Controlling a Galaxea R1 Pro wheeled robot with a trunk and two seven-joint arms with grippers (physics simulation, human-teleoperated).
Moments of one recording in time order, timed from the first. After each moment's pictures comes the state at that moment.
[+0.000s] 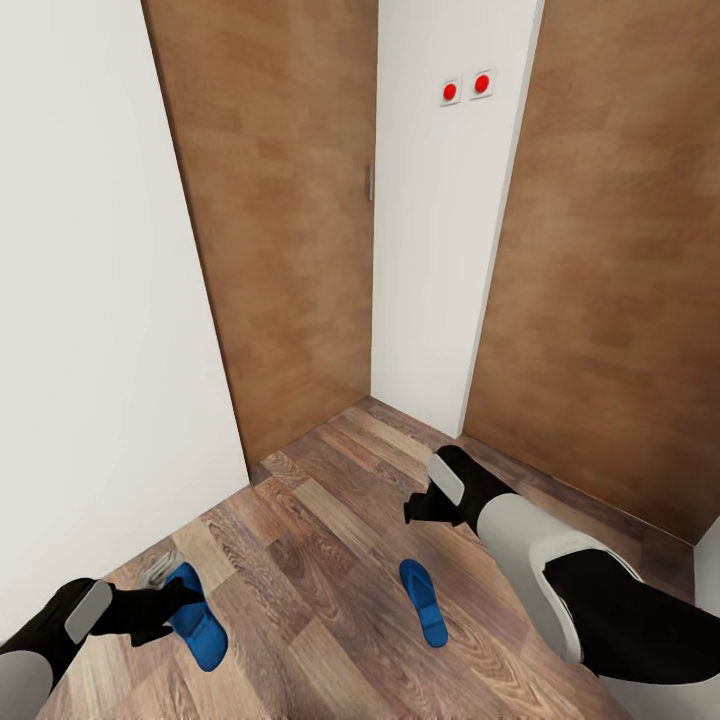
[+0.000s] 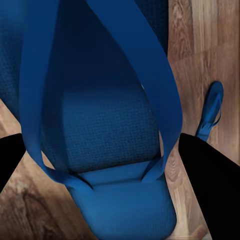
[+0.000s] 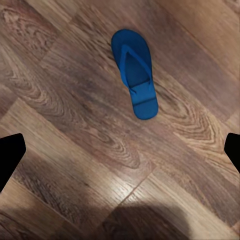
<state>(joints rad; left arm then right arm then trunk) -0.63 0.33 0.12 -0.42 0.58 0.84 -0.29 -1.08 0.13 0.21 -0.26 -0.50 0.93 -0.36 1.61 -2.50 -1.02</state>
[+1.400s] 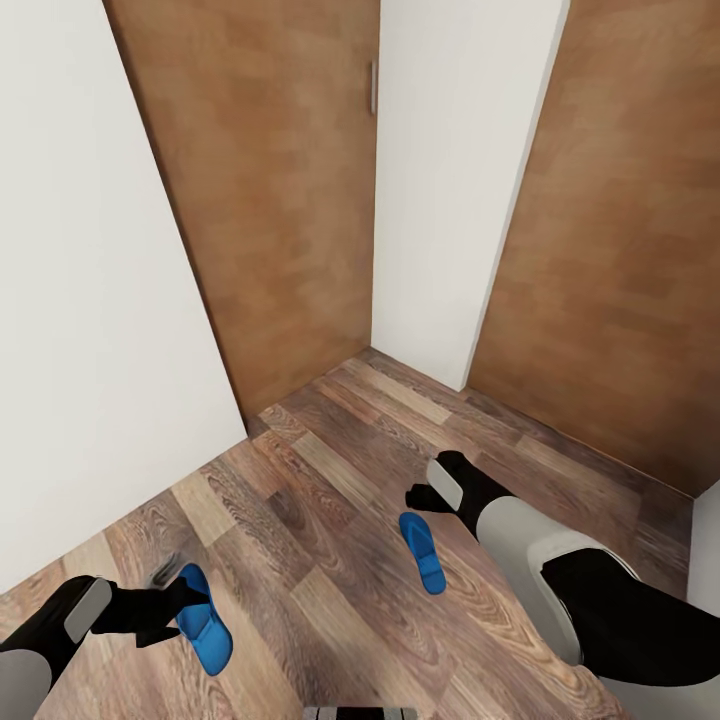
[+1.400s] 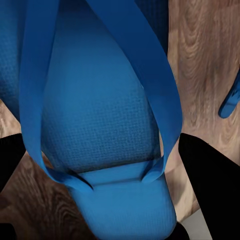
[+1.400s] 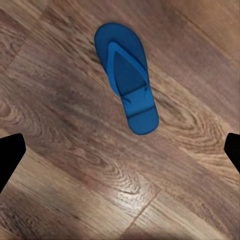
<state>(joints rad) -0.63 0.33 0.11 -0.43 0.57 0.92 -0.36 -1.08 0.13 0.23 -0.23 -0.49 0.71 -0.35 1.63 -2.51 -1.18</state>
